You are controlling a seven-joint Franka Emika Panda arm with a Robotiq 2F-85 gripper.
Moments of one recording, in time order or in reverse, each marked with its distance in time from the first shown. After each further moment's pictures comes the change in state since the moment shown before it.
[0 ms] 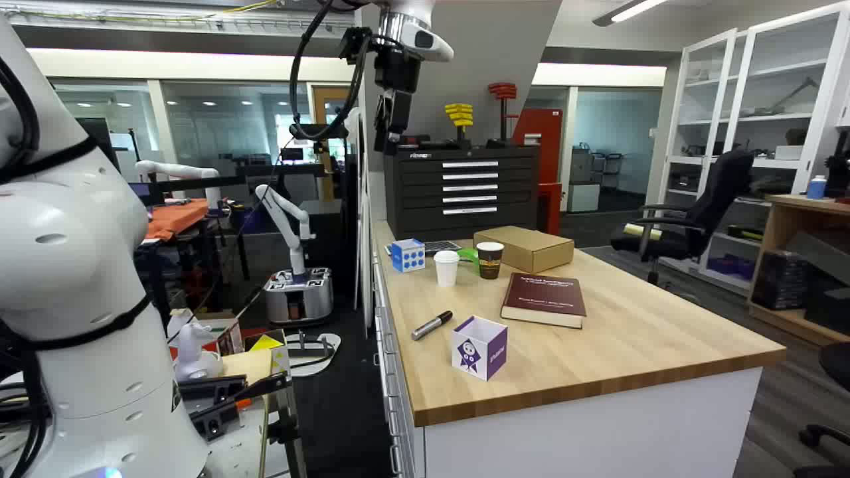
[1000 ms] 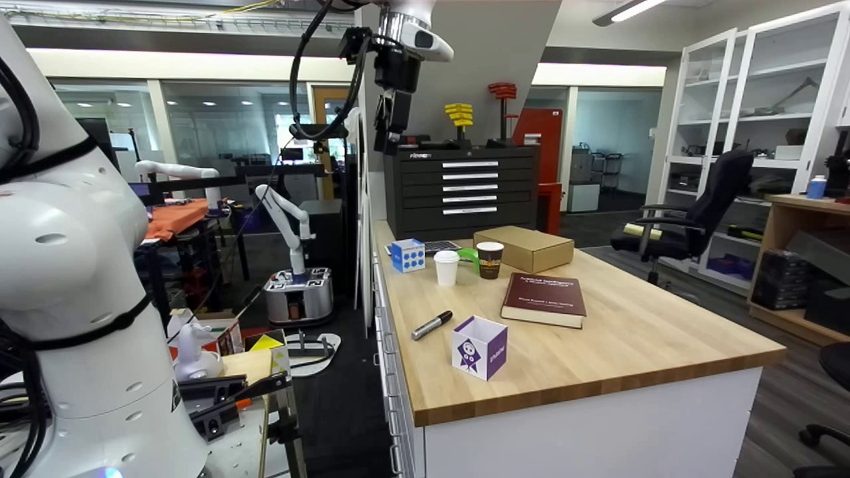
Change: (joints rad) arm 0.000 0.000 0.000 0.000 0.000 0.000 0.000
